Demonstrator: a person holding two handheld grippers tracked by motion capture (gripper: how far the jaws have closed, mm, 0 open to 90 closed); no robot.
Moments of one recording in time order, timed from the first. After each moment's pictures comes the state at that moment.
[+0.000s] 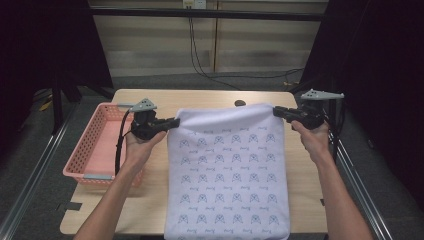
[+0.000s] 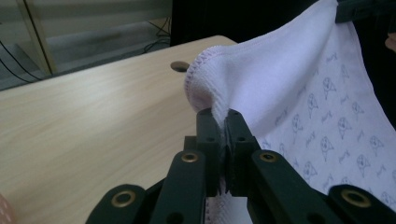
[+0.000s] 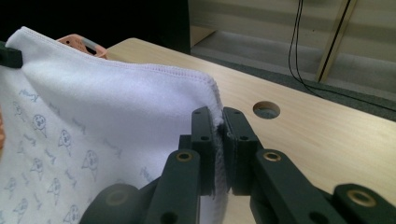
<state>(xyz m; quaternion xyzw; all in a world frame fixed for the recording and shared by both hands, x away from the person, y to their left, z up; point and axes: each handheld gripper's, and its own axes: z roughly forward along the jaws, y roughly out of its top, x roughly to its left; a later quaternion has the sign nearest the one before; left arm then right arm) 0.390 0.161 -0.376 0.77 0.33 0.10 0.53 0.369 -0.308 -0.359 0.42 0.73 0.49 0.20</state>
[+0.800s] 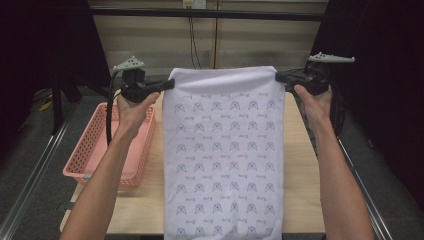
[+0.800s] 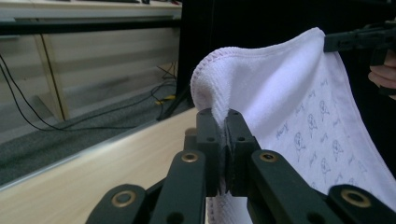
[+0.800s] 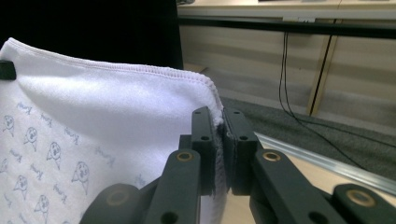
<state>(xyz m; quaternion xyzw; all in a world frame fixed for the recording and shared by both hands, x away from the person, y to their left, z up) 0.438 0.170 -0.289 0.73 0.32 0.14 0.58 0.416 -0.307 -0.283 0.42 0.69 0.54 0.23</state>
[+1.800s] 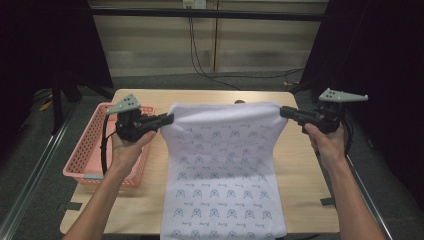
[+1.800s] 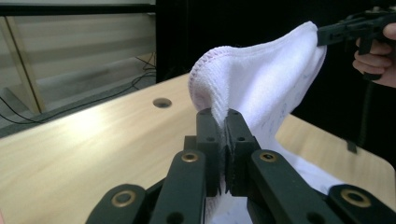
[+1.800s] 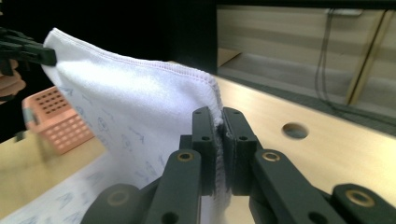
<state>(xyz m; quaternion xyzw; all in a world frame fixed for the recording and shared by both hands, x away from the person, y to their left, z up) 0.344 0.182 -0.341 0.76 0.28 0.11 0.58 0.325 -0.315 -0.325 0.38 0.72 0.55 0.17</state>
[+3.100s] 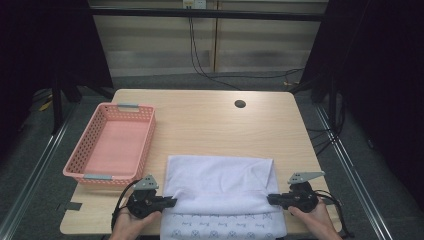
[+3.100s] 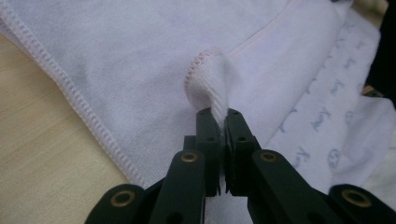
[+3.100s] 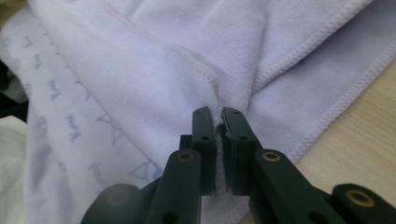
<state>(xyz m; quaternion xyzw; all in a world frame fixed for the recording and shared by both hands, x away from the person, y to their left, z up) 0.242 0.177 -0.491 0.85 0.33 -0.02 0.41 0.214 -0.287 -0.490 0.43 0.82 0.38 0.02</state>
